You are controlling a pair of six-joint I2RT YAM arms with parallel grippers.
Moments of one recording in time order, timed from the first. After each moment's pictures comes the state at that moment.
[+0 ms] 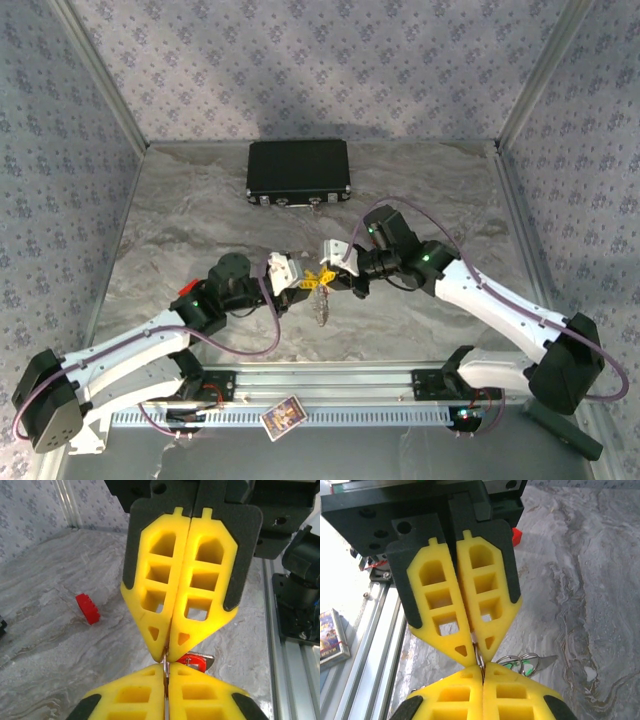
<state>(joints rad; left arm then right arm) -0.88 0.89 0.50 0.12 0.37 0.13 0.77 1.20 0.98 -0.50 -0.63 -0.59</state>
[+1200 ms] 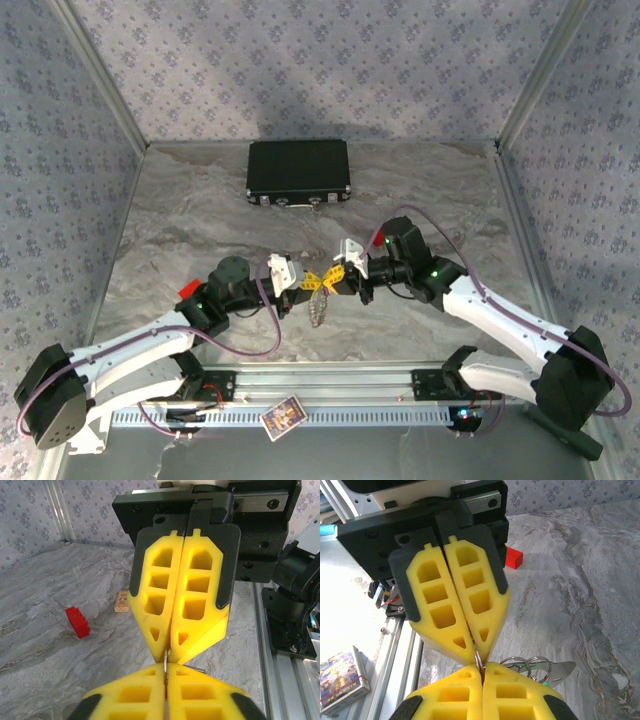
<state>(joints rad) -0.88 0.92 0.44 0.30 0.42 0.08 0.69 1.11 0.76 -0.19 -0.78 -0.34</state>
